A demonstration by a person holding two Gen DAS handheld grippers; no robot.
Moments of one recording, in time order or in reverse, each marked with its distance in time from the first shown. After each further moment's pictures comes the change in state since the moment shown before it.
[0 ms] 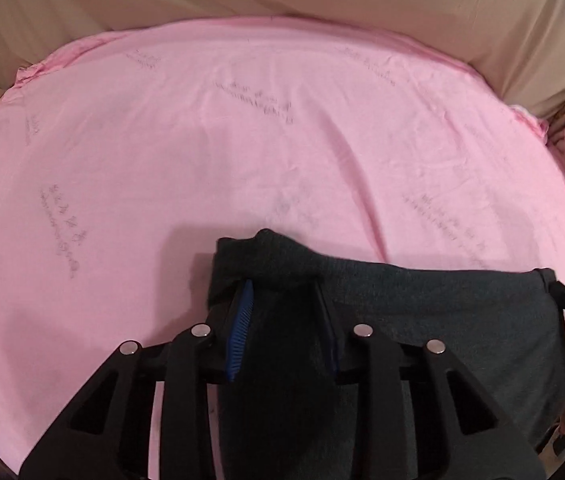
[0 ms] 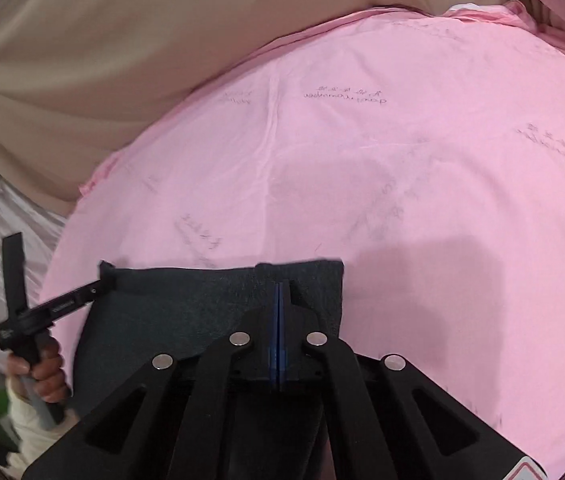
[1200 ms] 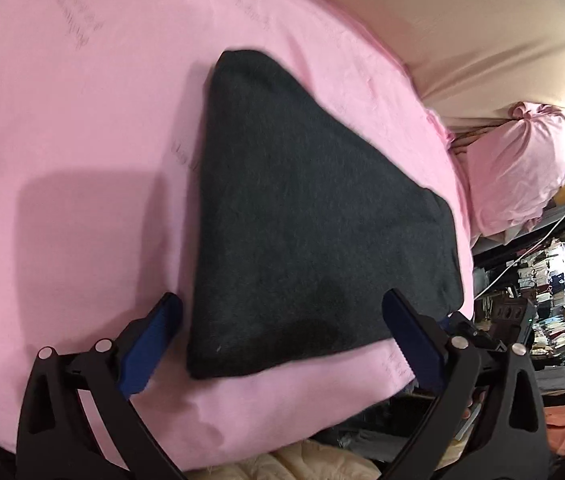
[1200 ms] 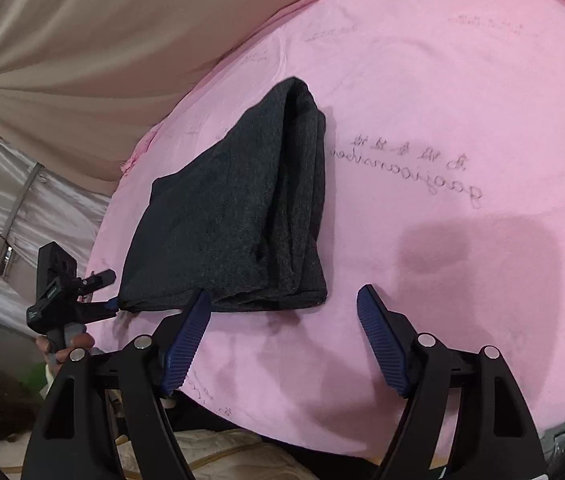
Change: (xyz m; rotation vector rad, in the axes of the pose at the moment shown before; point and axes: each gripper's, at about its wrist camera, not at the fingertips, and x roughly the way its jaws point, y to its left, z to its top) left arm -0.016 0.046 -0.108 -0.222 0.185 -0.486; right arm -0.040 -0.023 -0.097 0.109 0.099 0.228
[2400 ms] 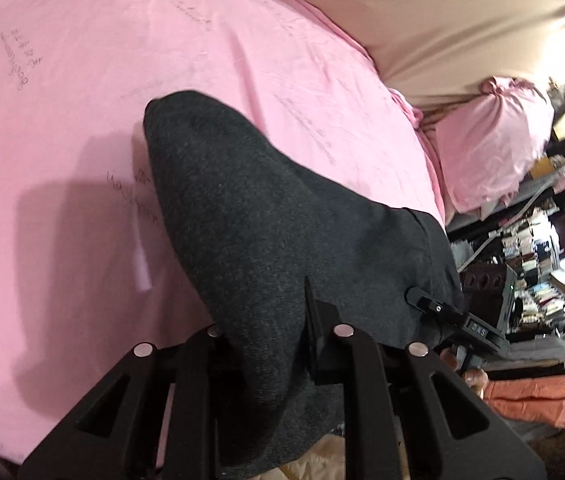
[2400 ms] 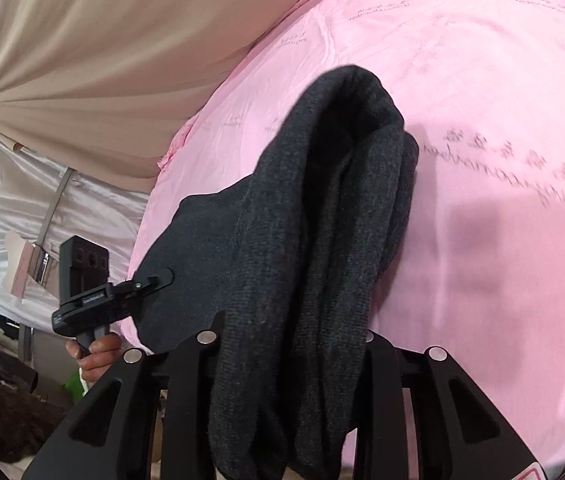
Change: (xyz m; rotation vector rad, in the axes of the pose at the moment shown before) left arm -0.012 -0.013 0.015 0.107 0.057 -0.083; right arm 0.016 0.039 -0.002 0.048 0.101 0.108
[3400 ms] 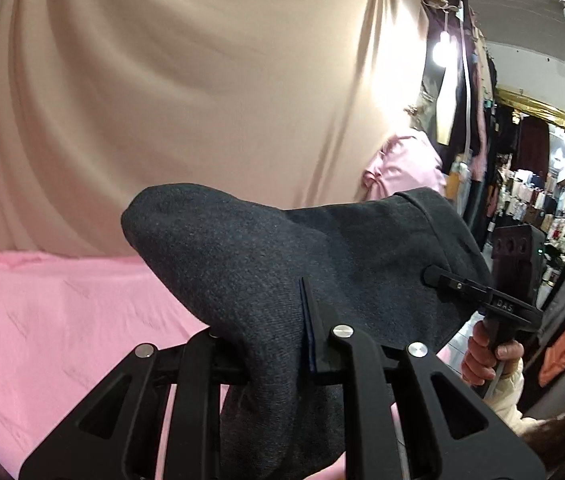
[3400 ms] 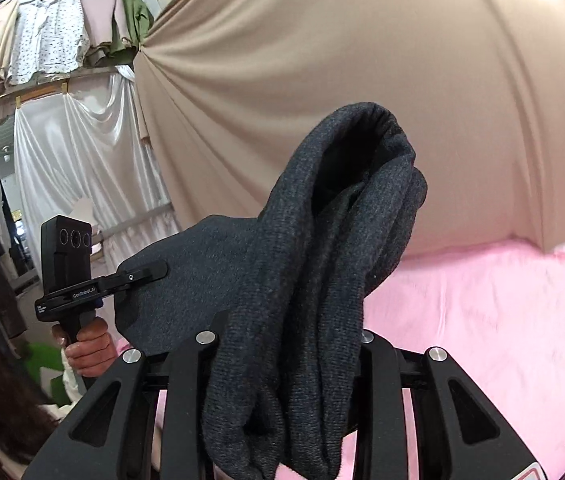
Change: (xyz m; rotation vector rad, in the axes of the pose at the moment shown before) left arm -0.220 -0.162 0.018 0.595 -0.646 0.048; right arm -0.139 0.224 0.060 -0.642 -0.579 0.077
